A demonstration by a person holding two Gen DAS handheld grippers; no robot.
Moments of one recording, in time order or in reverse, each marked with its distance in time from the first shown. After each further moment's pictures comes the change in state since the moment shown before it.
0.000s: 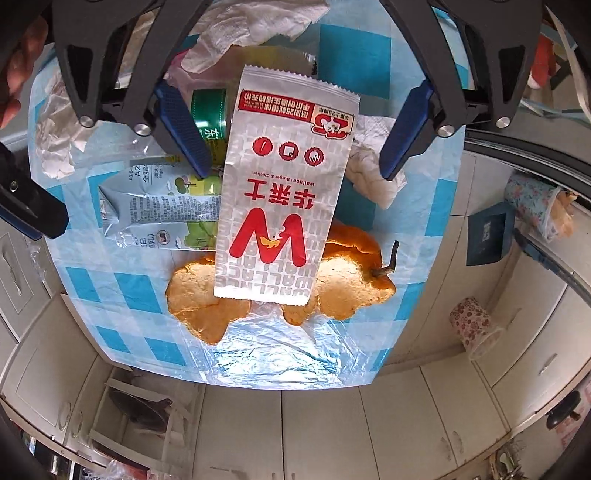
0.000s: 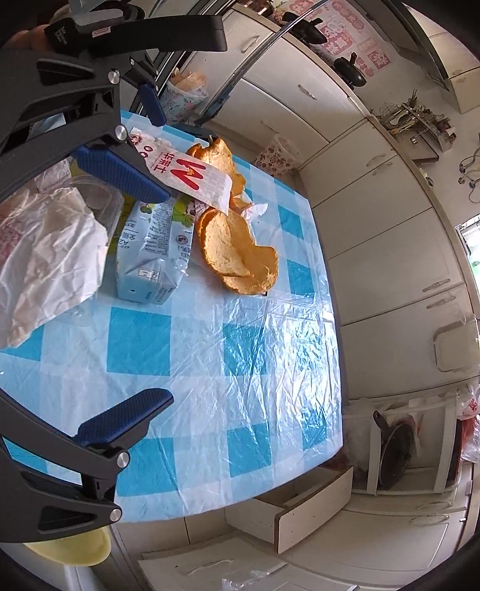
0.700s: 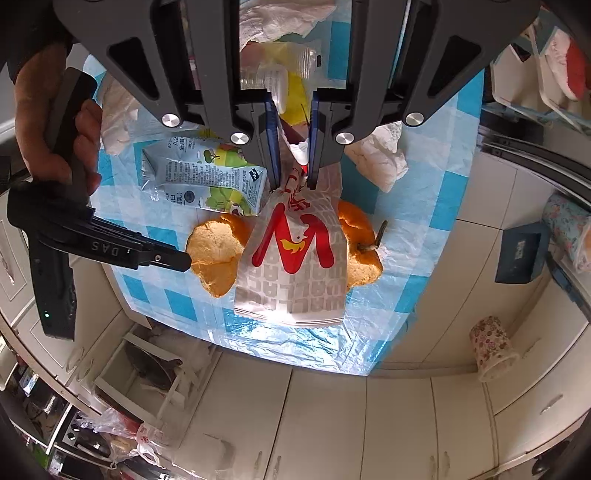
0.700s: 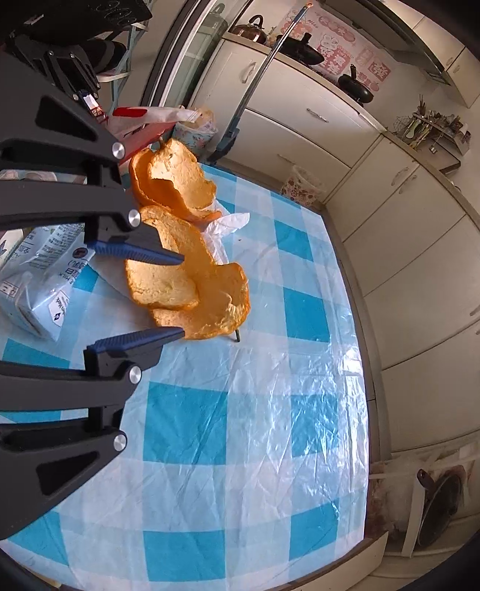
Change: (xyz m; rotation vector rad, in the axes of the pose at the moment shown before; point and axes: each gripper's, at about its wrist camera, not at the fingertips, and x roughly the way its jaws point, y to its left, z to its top) left arm -0.023 0.035 0.010 -0.131 -0.057 -0.182; right arm 0.094 -0.006 0.070 0.020 0.190 0.194
